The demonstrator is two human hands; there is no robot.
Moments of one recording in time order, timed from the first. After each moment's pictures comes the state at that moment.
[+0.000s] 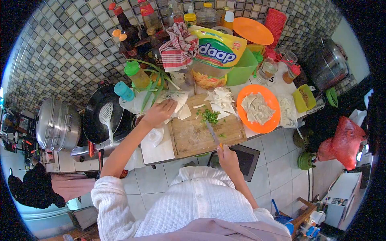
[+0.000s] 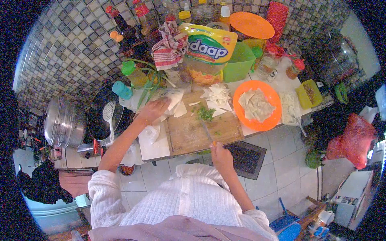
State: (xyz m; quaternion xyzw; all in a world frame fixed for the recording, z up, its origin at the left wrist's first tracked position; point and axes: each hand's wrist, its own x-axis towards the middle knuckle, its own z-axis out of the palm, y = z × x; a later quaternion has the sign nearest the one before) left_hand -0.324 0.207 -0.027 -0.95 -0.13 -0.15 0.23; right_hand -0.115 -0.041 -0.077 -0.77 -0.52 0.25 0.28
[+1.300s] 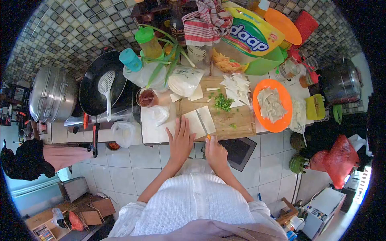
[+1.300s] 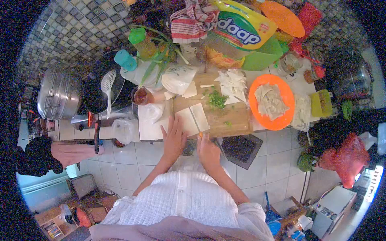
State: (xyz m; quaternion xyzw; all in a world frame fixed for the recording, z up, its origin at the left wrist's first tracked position) left_hand -0.304 0.024 -0.095 -0.81 -0.58 -0.09 -0.08; right_hand -0.177 -0.026 -0.079 -0.76 -0.59 0.21 0.17
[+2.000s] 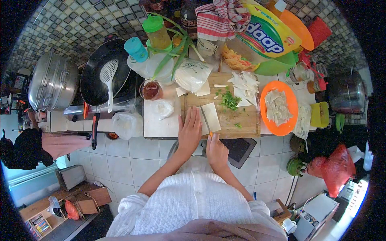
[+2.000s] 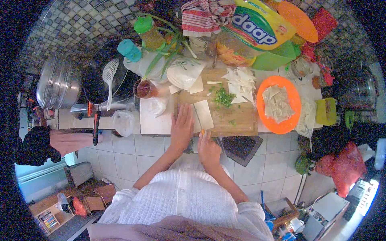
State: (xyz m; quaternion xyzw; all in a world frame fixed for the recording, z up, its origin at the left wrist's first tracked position) left_hand -0.284 0.045 -0.100 -0.80 -0.57 -0.17 -0.09; right_hand -0.185 -0.017 -0.077 -0.77 -0.58 0.23 0.11
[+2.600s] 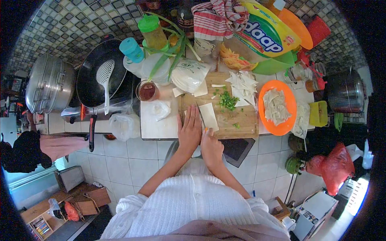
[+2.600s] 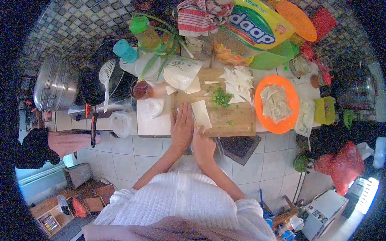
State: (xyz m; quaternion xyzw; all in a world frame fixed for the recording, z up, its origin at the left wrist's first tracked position) left_hand -0.274 0.049 -0.109 -0.81 -0.57 -0.15 -0.01; right_hand -0.197 0.000 -0.088 -0.78 -0.60 0.13 0.10
